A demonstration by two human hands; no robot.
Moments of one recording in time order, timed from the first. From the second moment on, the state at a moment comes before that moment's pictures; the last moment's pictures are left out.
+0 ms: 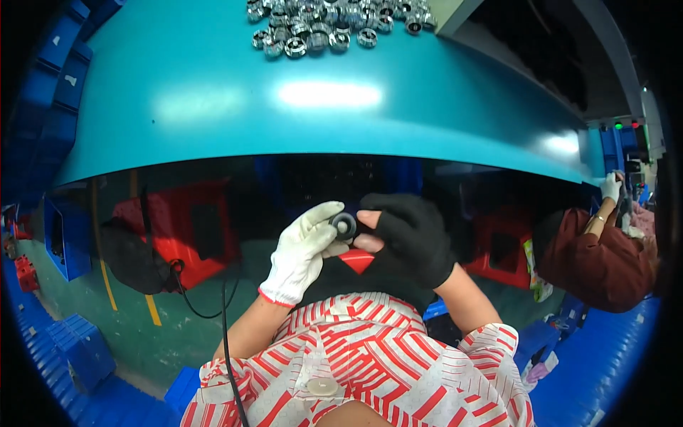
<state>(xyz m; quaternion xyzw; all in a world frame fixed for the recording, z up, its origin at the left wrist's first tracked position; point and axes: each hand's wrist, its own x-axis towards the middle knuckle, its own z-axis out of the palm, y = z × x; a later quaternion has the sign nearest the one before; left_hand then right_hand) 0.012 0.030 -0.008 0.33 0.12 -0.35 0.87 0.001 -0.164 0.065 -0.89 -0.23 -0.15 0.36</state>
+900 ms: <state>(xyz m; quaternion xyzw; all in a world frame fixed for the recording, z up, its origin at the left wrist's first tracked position) 0.011 0.019 -0.002 0.31 0.11 -0.33 0.89 -0.017 -0.158 0.041 -0.88 -0.11 -0.04 0.46</state>
